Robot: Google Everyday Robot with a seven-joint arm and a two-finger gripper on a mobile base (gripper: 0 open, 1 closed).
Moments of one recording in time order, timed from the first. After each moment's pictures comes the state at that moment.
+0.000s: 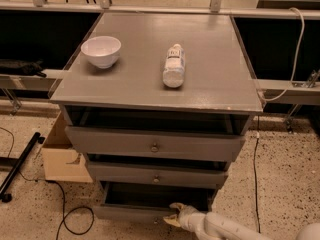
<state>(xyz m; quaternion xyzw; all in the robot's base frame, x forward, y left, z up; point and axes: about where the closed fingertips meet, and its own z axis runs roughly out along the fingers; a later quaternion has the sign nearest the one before) 0.507 -0.071 0.169 -0.42 0.80 0.14 0.41</state>
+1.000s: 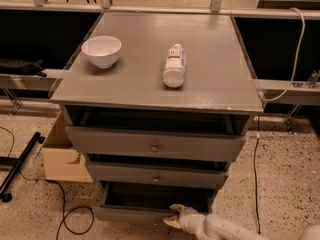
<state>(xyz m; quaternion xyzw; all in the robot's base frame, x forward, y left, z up) 0.502 -0.070 0.171 -0.42 0.80 0.14 0.41</state>
